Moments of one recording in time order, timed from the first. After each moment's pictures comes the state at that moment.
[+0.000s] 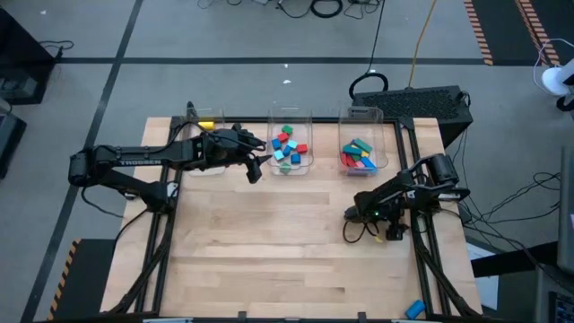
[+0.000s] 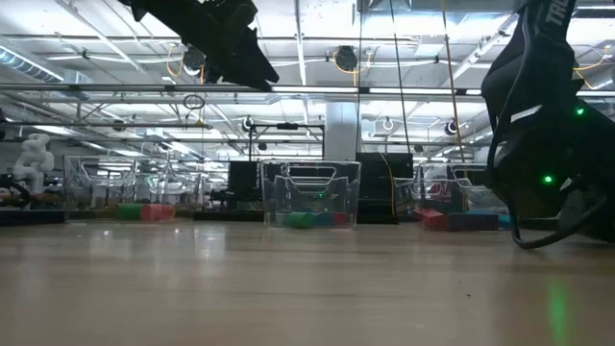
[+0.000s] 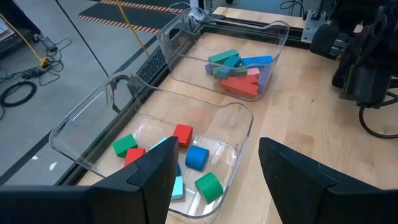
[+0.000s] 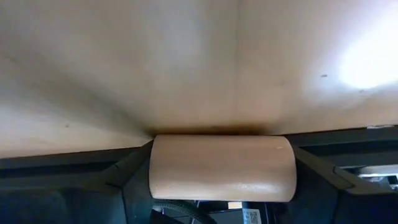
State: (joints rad) left arm 0.21 1.24 0.93 -0.17 -0.19 -0.04; right arm 0.15 1.85 0.66 -1.21 -0.20 0.26
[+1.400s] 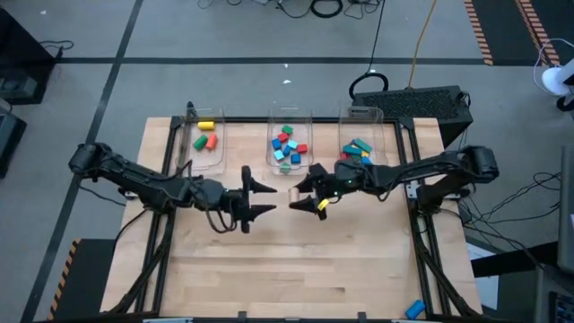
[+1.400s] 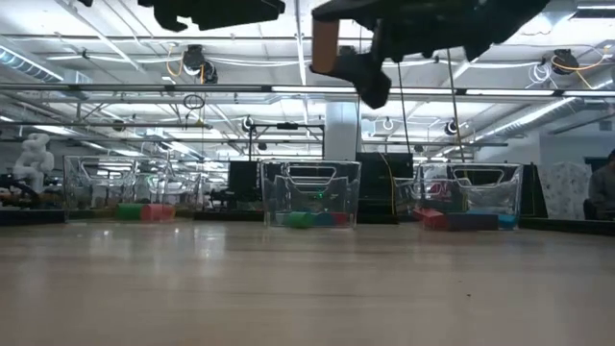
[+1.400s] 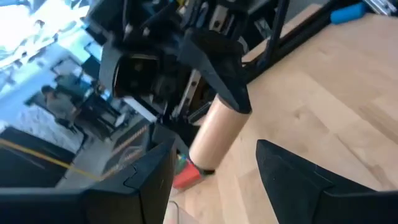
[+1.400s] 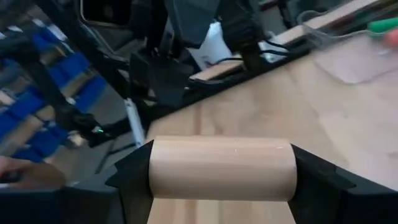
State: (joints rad) left arm -0.25 1.24 0.71 0.34 -0.32 0.65; right arm 0.00 1.47 0.82 0.43 -0.19 0.52
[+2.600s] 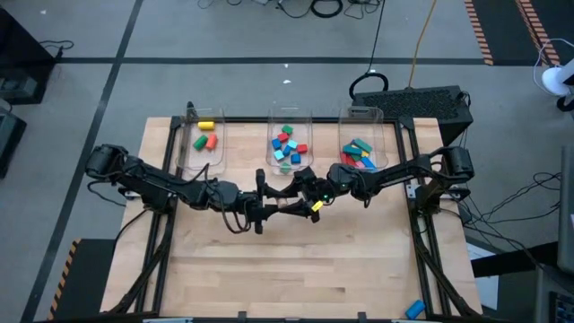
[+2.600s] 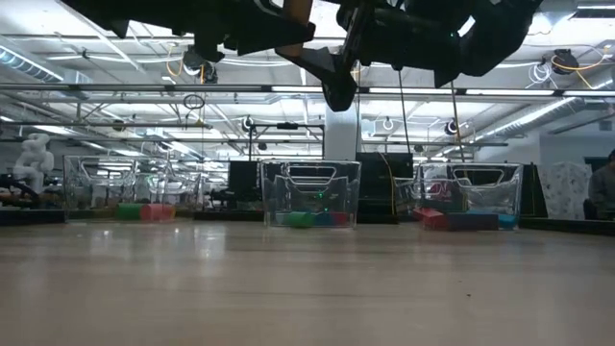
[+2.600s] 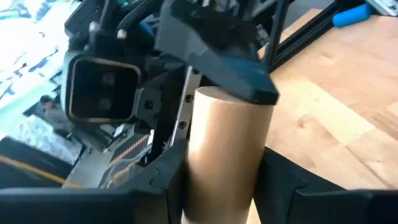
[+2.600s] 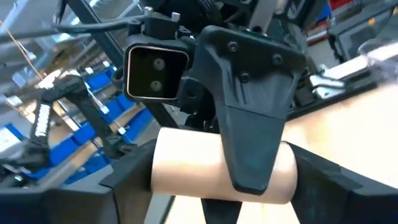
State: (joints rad) left arm -0.20 1.43 0.72 0.57 -0.23 0.67; right arm 0.00 1.68 0.82 0.91 -0.30 0.60
